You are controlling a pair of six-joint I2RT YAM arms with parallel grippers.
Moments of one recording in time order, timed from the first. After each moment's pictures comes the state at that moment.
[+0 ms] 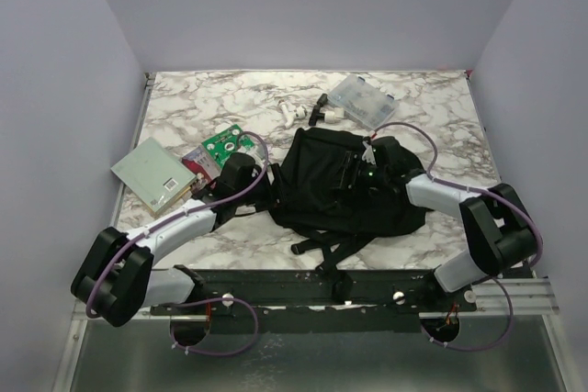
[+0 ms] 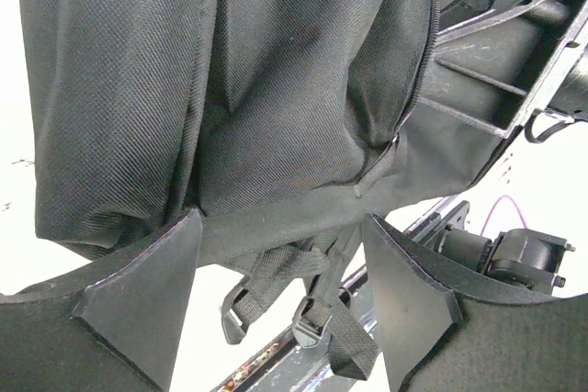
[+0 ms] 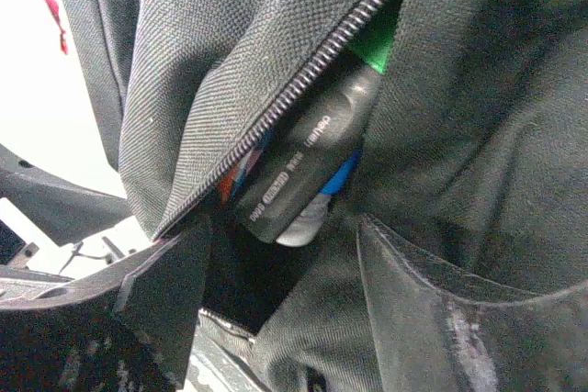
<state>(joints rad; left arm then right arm) -0.56 1.25 0.58 0.04 0.34 -0.83 0.44 1.55 0.69 0.15 -0.43 0.76</state>
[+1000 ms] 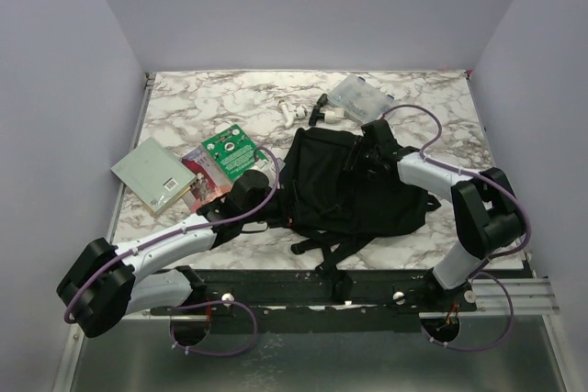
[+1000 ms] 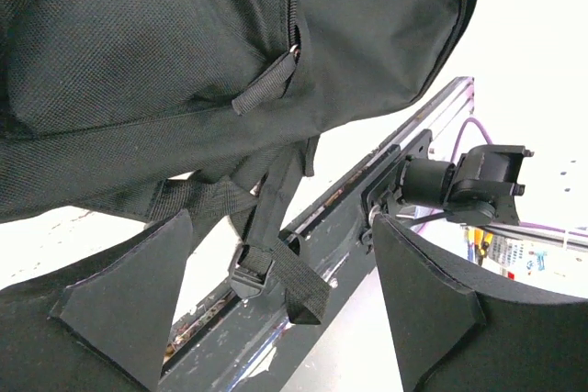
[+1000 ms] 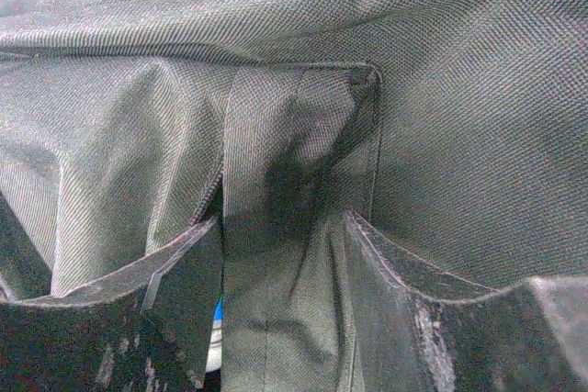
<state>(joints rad) -0.78 1.13 0.54 0.07 0.31 -0.92 0.44 1.64 0.95 -0.20 0.06 0.72</state>
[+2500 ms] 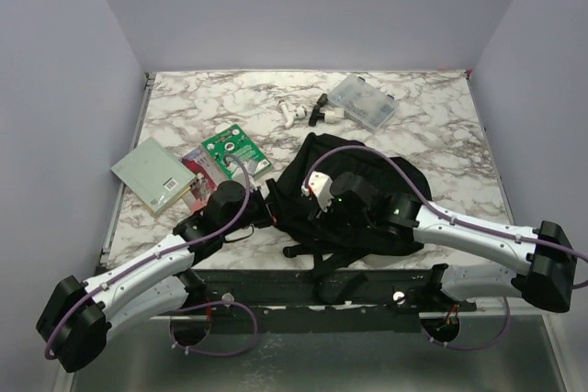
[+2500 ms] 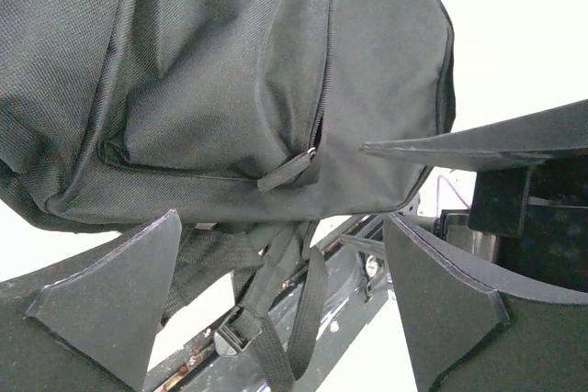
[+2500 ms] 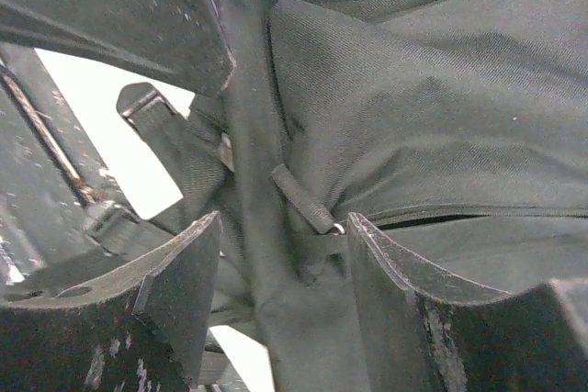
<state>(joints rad) -0.75 0.88 0.41 0.06 0.15 -0.95 1.05 1.20 0.86 -0.43 0.07 -0.04</state>
